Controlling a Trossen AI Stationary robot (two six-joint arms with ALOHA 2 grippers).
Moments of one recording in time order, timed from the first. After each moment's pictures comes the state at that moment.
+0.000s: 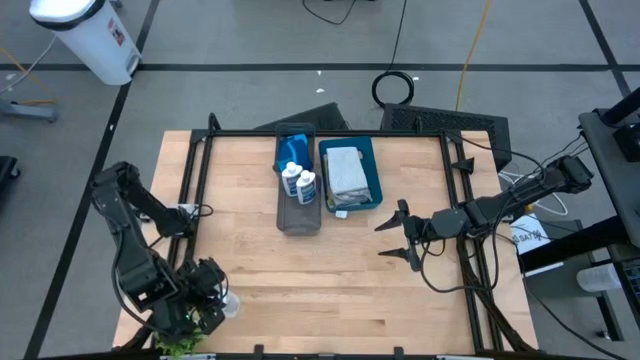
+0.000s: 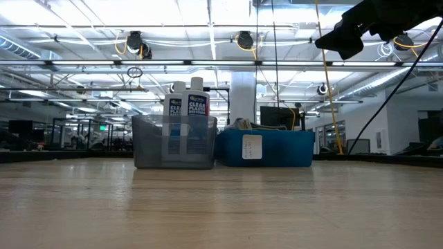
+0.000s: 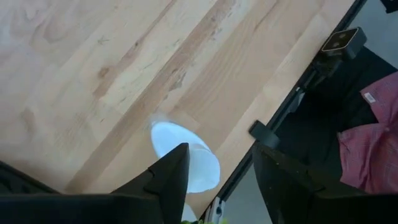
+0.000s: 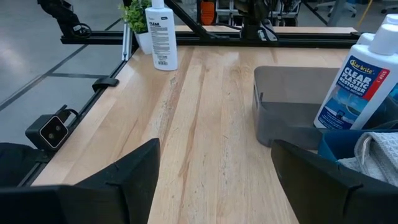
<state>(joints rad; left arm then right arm) -1.01 1.45 1.38 -1.24 -0.26 -1.70 0.37 0.89 0.49 0.08 0.21 0.14</state>
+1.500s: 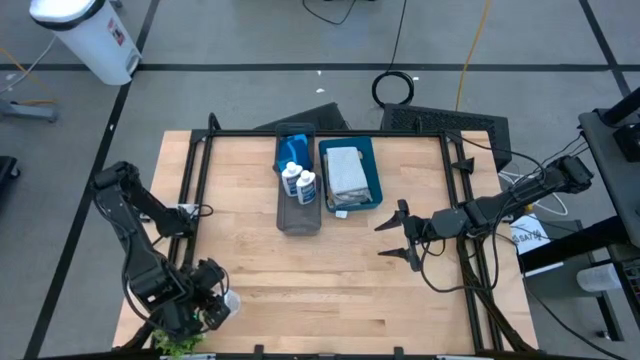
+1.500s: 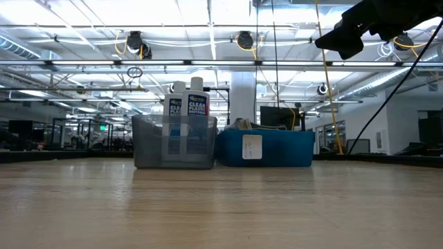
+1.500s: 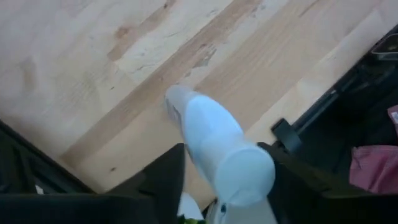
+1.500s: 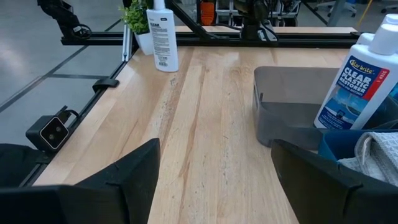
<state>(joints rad) -1.01 1.44 1.26 -1.17 -0.18 -1.87 0.37 0.89 0.49 0.09 0.21 0.14</state>
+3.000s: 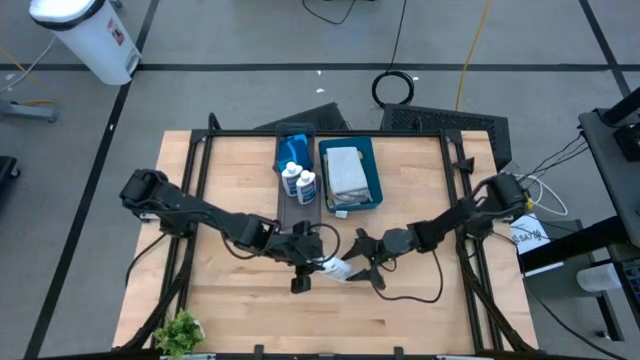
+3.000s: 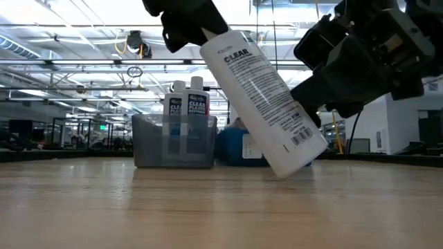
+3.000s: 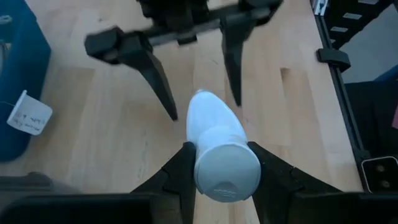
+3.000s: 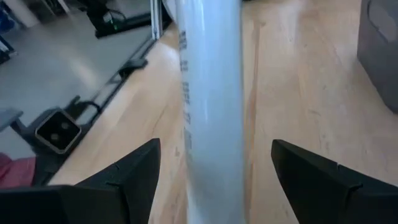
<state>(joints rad) -0.32 1.68 1.24 -0.31 -0.11 -0.33 0.29 1.74 0.49 0.95 -0.09 0.31</state>
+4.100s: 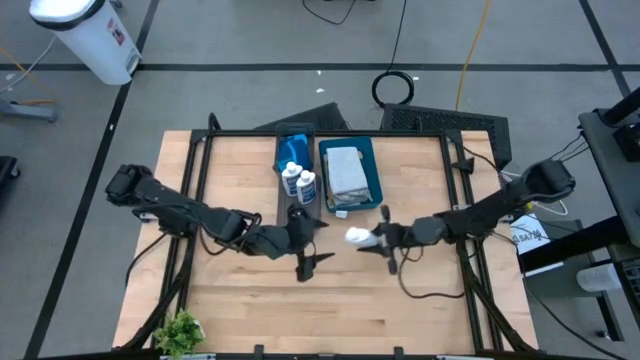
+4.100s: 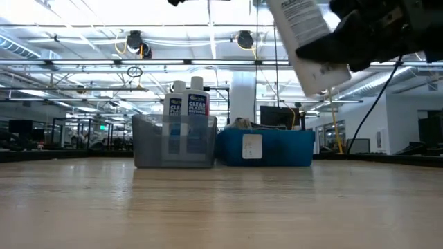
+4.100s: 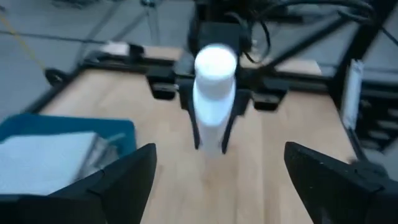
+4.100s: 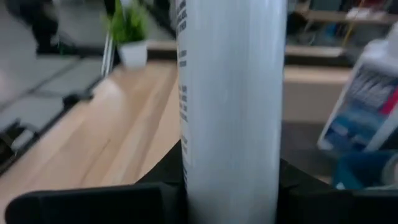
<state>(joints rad) -0.36 1.55 1.24 -0.13 -0.46 -0.25 0.33 1.28 0.38 0.70 0.22 0.06</state>
